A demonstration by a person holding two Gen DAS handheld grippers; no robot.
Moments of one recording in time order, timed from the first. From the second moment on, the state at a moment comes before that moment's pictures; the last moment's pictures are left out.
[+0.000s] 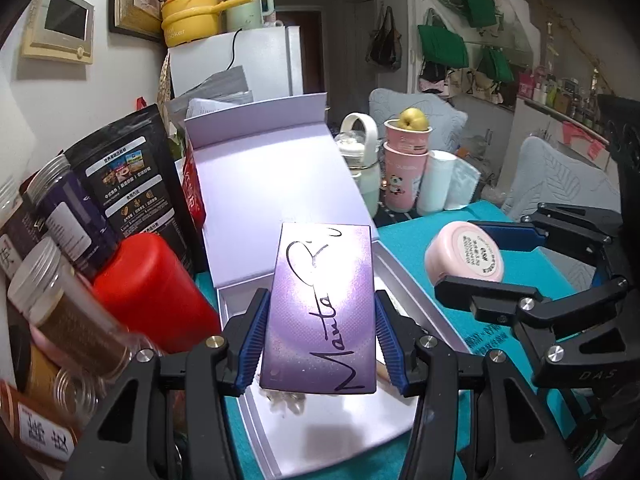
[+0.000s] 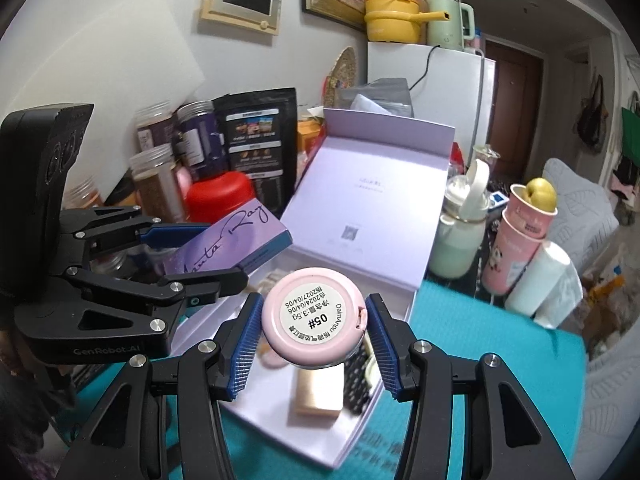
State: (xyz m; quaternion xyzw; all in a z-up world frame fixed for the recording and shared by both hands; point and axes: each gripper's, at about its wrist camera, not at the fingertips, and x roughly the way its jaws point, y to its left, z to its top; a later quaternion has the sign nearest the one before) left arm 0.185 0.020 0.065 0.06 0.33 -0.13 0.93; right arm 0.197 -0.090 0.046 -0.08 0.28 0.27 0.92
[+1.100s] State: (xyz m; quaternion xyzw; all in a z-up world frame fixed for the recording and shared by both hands) left arm 0.275 0.001 -0.010 0.08 0.43 -0.13 0.89; right arm 0.288 -0.094 -0.018 -0.06 0.36 0.26 0.89
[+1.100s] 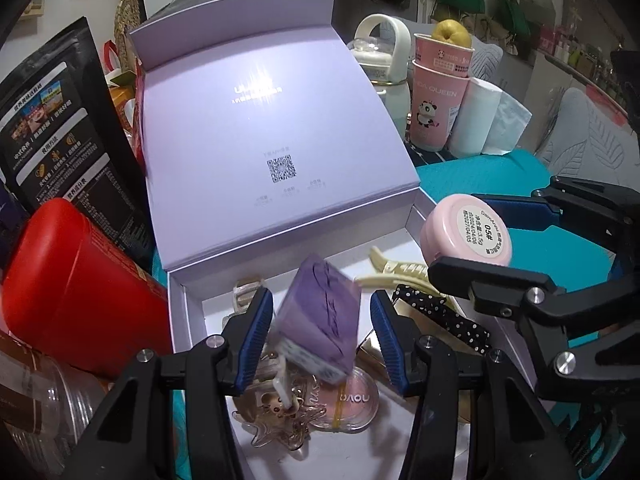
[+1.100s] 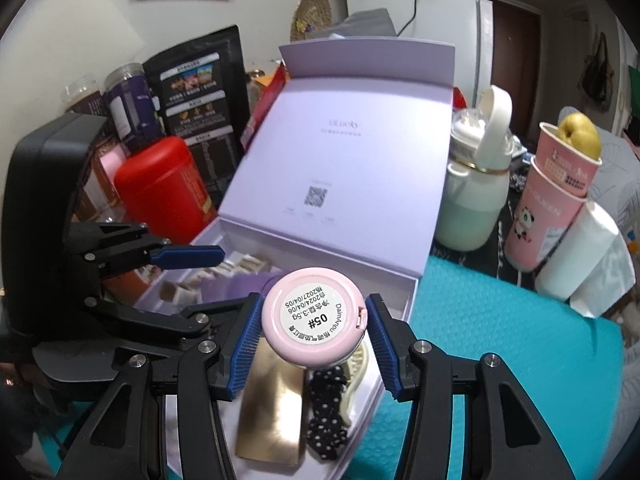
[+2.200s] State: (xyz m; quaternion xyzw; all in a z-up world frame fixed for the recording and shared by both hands) left arm 0.298 -0.003 -0.031 0.11 0.44 -0.11 0.88; right arm 0.311 -0.087 -0.056 -0.08 0.39 0.27 0.88
